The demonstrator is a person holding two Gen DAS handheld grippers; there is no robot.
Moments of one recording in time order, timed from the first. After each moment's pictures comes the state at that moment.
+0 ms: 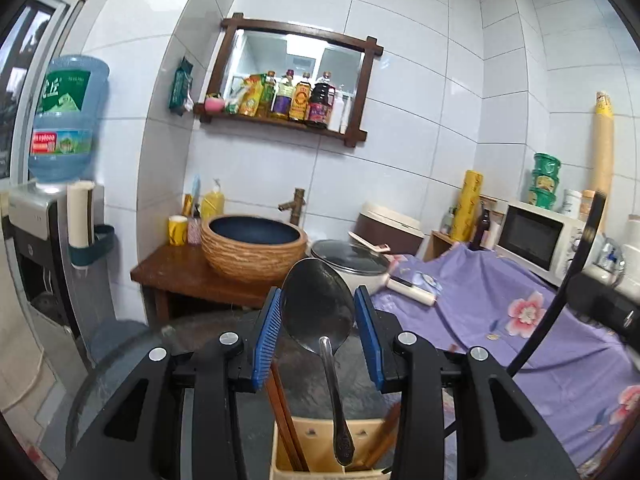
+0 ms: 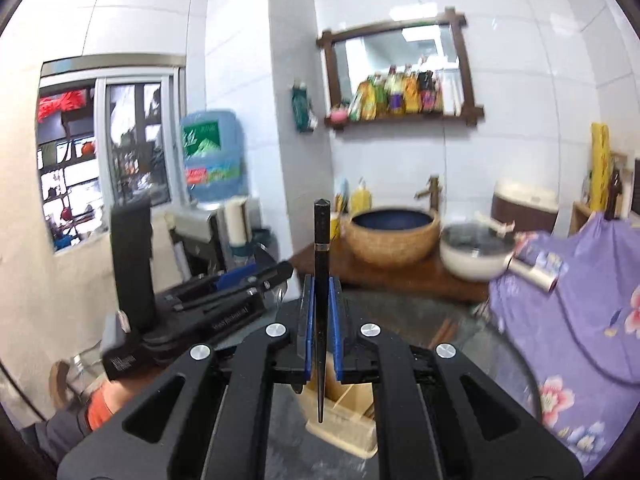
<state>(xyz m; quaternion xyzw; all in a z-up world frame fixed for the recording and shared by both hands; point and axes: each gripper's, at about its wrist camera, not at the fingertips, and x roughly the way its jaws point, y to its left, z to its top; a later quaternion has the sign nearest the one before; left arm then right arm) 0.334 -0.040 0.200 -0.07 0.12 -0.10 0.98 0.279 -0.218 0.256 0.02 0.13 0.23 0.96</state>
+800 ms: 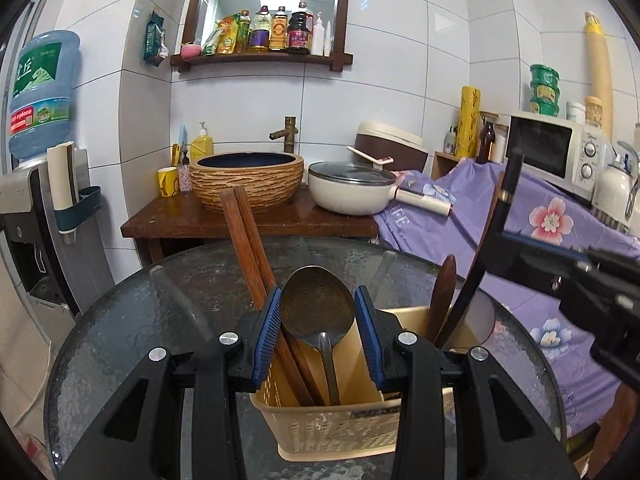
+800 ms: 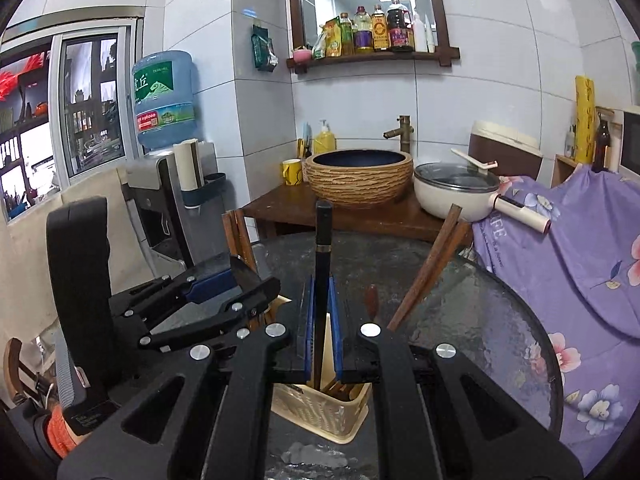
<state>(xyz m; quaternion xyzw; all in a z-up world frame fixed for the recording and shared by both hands) 0.349 -0.059 0.074 0.00 0.21 -0.12 0.97 0.344 -0.202 0.125 0.00 0.21 0.17 0.96</state>
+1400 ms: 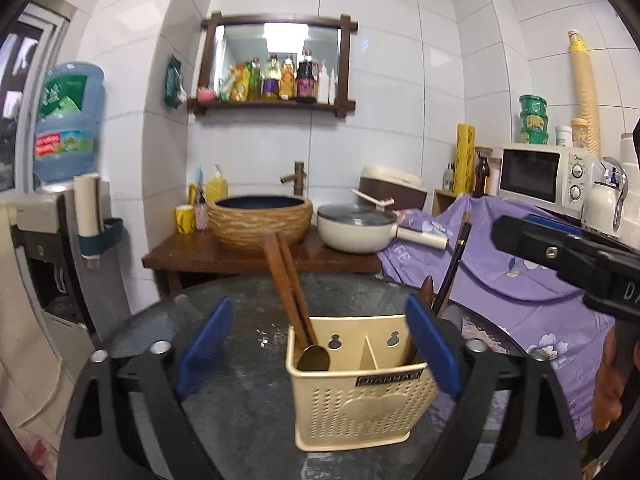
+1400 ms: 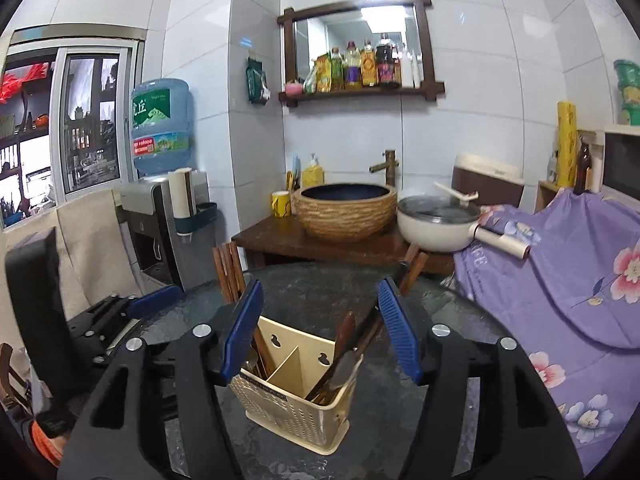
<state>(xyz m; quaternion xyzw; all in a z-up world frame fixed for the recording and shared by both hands) 0.275 -0.034 0.099 0.00 0.12 -0.10 0.99 0.308 -0.224 0.146 0.00 0.14 0.15 0.98</state>
